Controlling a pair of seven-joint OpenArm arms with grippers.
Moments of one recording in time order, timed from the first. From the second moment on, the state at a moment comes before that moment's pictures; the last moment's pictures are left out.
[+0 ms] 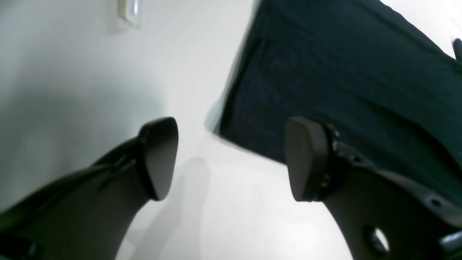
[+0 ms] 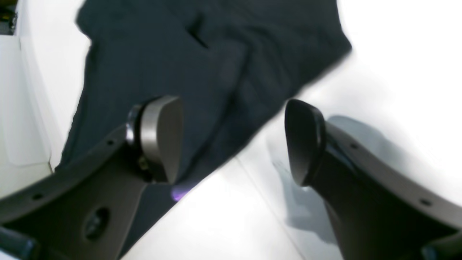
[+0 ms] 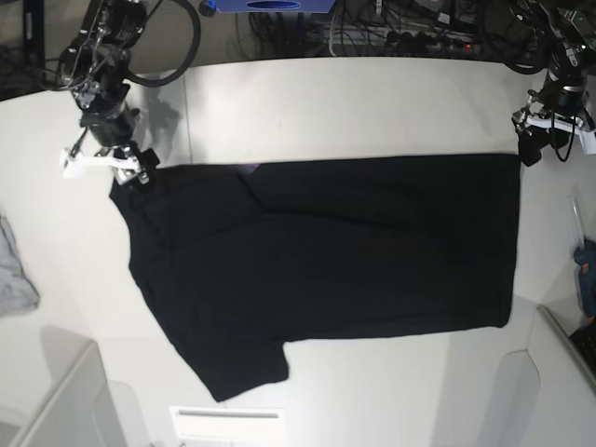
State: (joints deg) left arm 22.1 -8.2 -52.2 99.2 -41.0 -22.9 47.9; right arm -19.0 -1.5 23.3 105.2 43.7 -13.9 -43.9
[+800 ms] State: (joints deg) left arm 12.3 -8.8 -51.0 81.2 -41.5 -22.9 46.4; right arm -9.6 -1.0 26.7 89.5 44.2 -12.5 -41.6
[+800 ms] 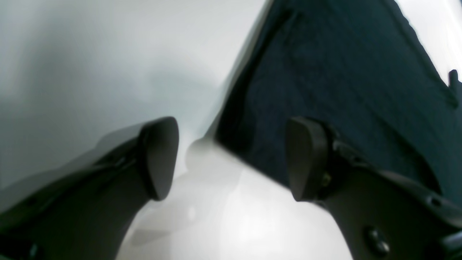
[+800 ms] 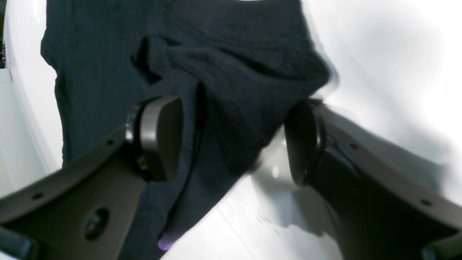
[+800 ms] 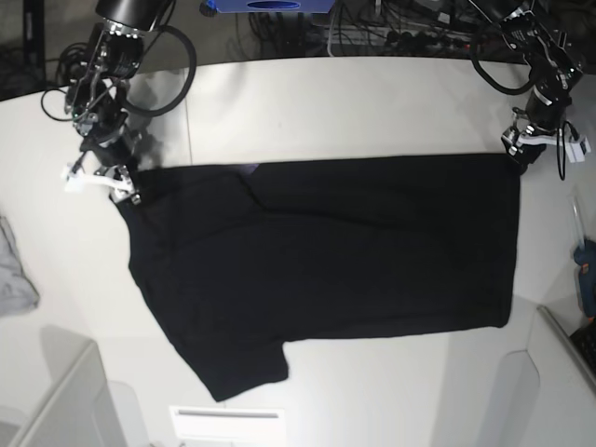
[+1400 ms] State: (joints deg) left arm 7.9 -9.0 -47.5 75.5 -41.9 -23.5 46.1; right arm -7.6 0.4 26.8 85.6 44.2 -9.5 -41.1
